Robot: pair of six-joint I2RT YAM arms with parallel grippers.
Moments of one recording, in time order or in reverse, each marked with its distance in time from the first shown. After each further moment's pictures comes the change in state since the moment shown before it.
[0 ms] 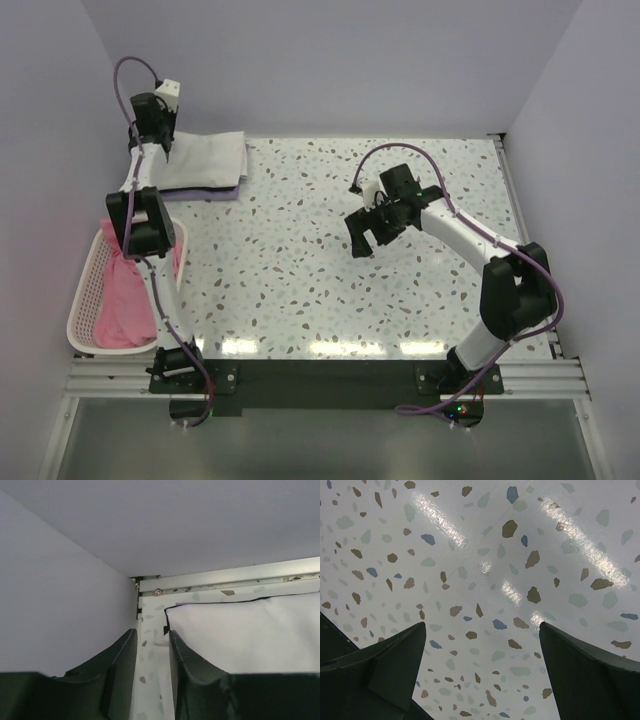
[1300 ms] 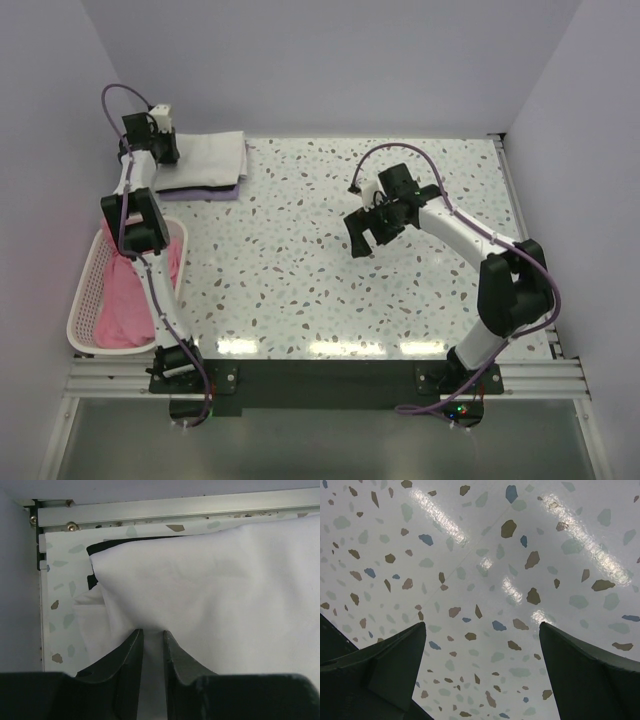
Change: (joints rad) left arm 0.083 0.114 0.074 -0.235 0.323 -0.214; right arm 0.000 0.016 0.010 -0.006 0.000 0.001
